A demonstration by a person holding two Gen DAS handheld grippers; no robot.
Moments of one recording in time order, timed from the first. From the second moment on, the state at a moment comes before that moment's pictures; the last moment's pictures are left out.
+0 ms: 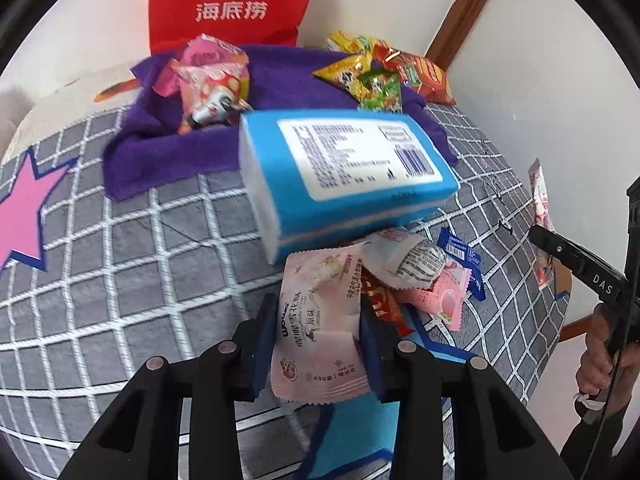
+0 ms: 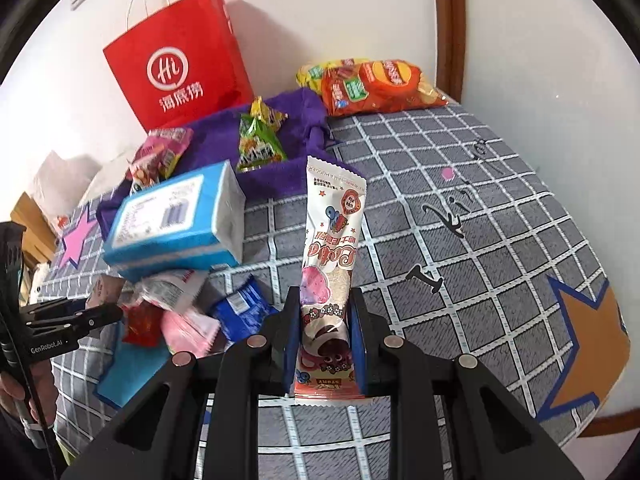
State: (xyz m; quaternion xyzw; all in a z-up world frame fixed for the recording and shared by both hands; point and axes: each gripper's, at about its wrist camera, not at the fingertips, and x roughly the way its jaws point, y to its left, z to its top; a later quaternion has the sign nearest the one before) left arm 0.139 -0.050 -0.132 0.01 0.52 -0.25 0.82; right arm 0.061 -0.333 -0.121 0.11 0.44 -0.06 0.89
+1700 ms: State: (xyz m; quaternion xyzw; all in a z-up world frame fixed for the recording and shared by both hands) left arm 0.212 -0.022 -0.028 -0.02 0.43 -0.19 0.88; right arm 0.167 -0.298 -0.051 0.09 0.39 0.00 0.91
